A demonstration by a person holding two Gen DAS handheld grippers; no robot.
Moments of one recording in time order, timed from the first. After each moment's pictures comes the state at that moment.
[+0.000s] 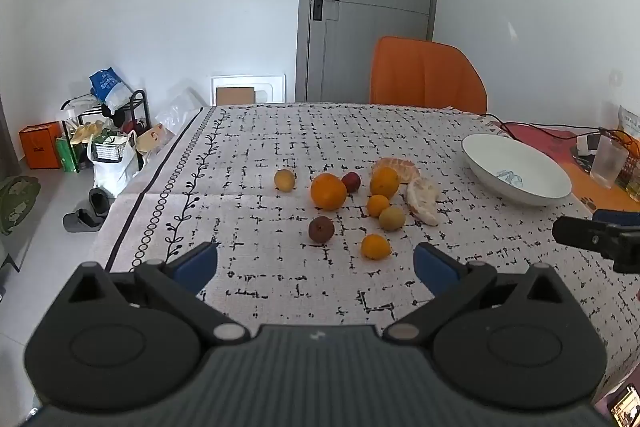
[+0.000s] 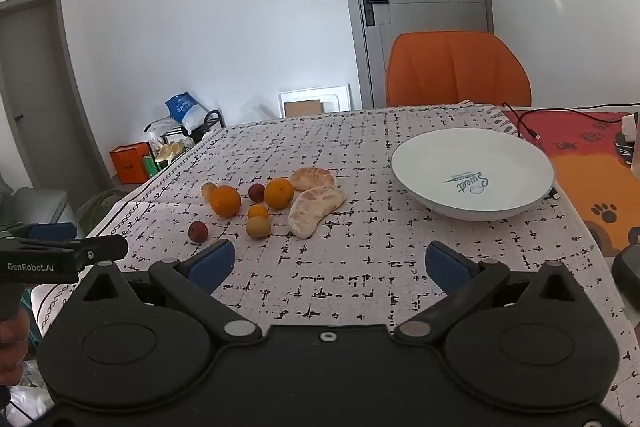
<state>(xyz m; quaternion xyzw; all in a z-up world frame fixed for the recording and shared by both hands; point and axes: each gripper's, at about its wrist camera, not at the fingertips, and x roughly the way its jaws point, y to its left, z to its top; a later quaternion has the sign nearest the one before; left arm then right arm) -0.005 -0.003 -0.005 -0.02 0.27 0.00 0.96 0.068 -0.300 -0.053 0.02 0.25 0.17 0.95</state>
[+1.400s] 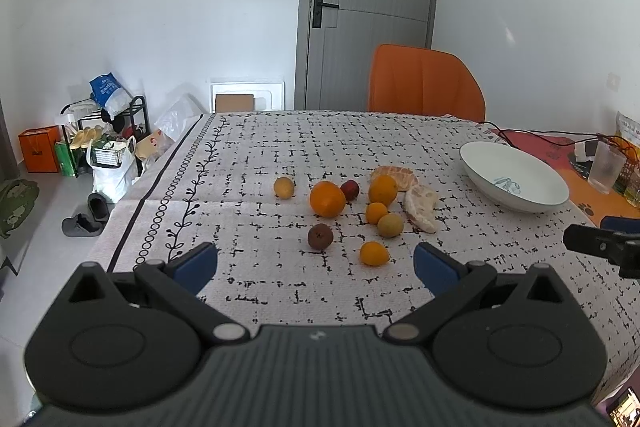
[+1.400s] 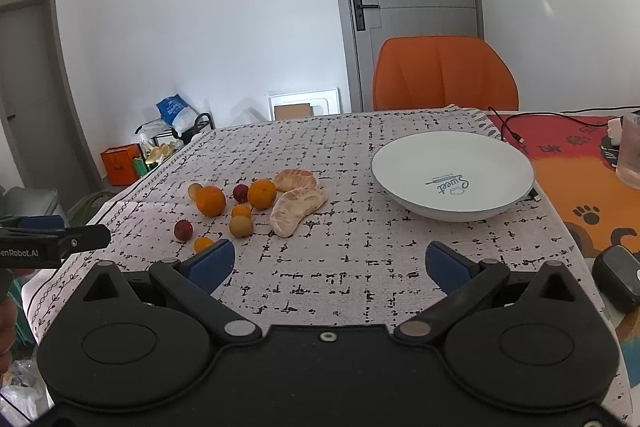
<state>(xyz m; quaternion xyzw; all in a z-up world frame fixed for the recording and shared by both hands) -0.007 -0.003 -0.003 -0.02 0.26 0.00 0.96 0.061 -0.315 -0.052 0.02 0.24 0.16 0.96</state>
